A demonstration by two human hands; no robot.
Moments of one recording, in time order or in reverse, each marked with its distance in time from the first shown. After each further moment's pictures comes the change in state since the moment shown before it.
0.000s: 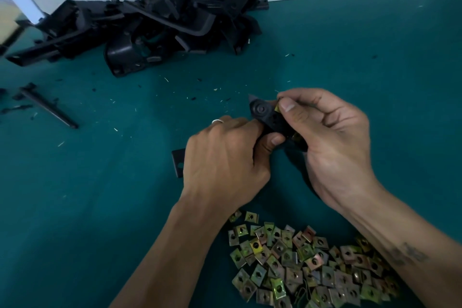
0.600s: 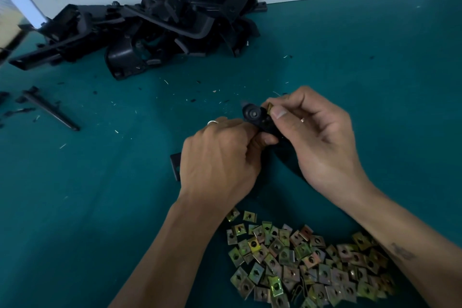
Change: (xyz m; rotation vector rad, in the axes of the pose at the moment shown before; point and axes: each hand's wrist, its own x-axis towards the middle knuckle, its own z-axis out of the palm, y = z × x) left_hand 0.001 -0.001 -0.003 -0.015 0.023 -0.015; right_hand 0.003 0.000 -0.005 -0.394 -0.159 -0.163
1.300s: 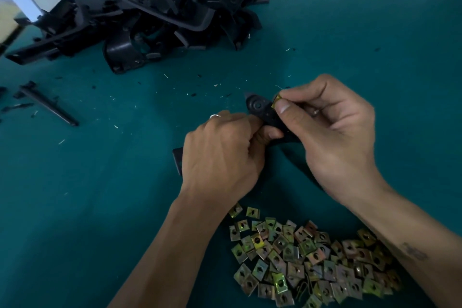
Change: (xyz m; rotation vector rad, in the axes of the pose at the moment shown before) left_hand -0.001 -0.002 0.002 -0.056 -0.004 0.000; right_hand -0.001 -0.008 0.005 0.105 0.128 -0.014
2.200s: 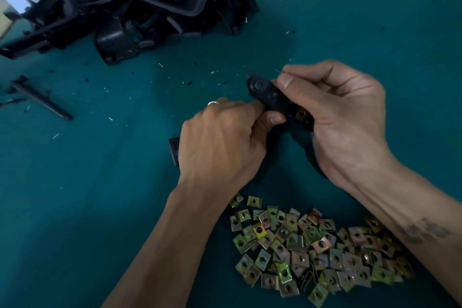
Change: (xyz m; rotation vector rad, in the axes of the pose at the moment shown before) left_hand -0.001 0.001 0.003 0.086 0.011 0.021; right_hand 0.001 0.002 -0.001 0.311 0.137 0.225
